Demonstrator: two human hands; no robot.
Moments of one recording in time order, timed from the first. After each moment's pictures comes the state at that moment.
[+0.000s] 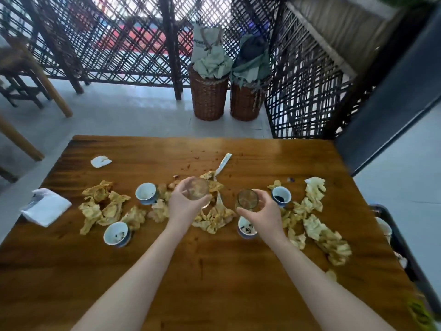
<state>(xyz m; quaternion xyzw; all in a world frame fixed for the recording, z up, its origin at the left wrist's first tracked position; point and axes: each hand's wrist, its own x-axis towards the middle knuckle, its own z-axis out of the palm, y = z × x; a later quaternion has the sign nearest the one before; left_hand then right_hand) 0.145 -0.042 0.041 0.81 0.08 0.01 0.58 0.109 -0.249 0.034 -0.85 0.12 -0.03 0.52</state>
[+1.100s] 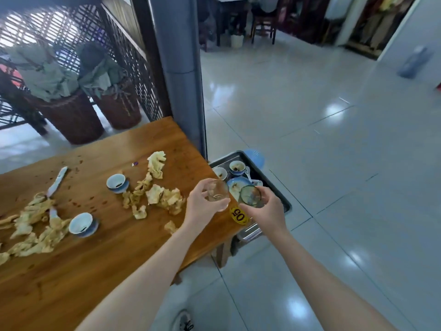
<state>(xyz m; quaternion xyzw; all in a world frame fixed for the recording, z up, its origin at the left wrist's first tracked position) -0.082 -0.485 0.047 0.78 -0.20 -0.17 0.56 -0.202 -0.624 0.044 -0.77 0.34 -0.20 0.50</state>
